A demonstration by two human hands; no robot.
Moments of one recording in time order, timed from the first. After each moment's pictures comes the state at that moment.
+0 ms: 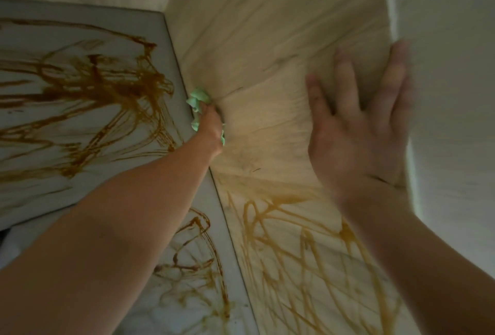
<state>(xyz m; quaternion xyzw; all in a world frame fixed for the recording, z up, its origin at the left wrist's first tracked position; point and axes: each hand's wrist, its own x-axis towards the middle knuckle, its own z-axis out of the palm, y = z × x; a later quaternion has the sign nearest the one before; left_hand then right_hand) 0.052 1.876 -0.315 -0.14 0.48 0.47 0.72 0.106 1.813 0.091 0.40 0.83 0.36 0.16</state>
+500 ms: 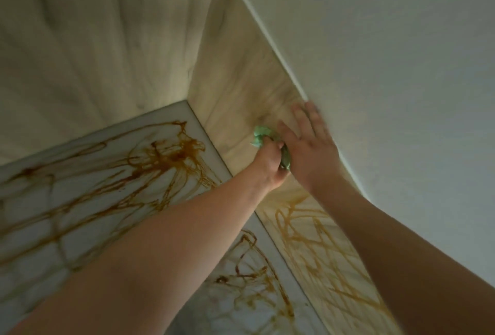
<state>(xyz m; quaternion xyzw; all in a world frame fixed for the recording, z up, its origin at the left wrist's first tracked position) -0.004 1.801 0.063 -0.05 0.35 0.44 0.83 0.072 1.791 0.146 0.50 0.85 0.11 0.08</state>
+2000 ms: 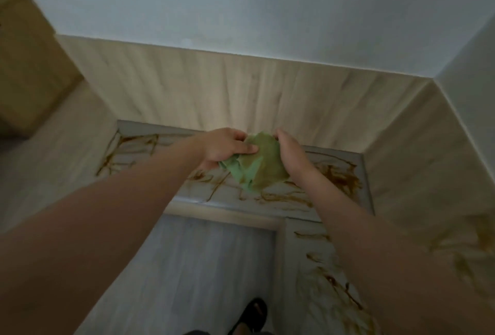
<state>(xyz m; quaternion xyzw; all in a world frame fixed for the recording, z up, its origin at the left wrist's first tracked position) -0.304 1.212 0.291 0.20 0.70 0.43 0.53 -0.176 1.360 0.268 0.33 0.73 -0.59 -0.04</state>
